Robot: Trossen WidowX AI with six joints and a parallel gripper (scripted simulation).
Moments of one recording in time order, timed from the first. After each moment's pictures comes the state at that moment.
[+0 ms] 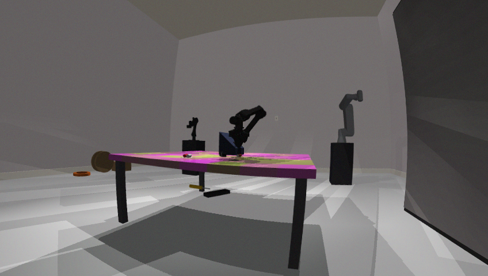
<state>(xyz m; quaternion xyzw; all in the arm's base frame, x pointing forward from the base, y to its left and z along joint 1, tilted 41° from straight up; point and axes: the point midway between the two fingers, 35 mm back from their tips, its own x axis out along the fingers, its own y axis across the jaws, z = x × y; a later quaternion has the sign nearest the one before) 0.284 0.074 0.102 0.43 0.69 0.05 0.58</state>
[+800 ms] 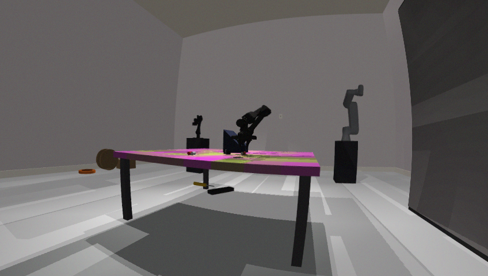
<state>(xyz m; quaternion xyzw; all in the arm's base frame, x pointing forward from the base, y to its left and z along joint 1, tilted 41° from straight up) 0.276 0.101 0.077 0.25 0.64 0.25 0.68</state>
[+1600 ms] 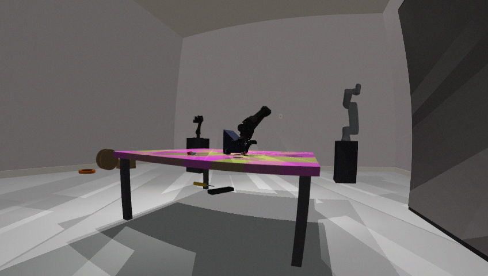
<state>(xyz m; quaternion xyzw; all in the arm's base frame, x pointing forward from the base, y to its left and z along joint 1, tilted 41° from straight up) 0.276 0.125 0.052 0.25 0.64 0.25 0.68</state>
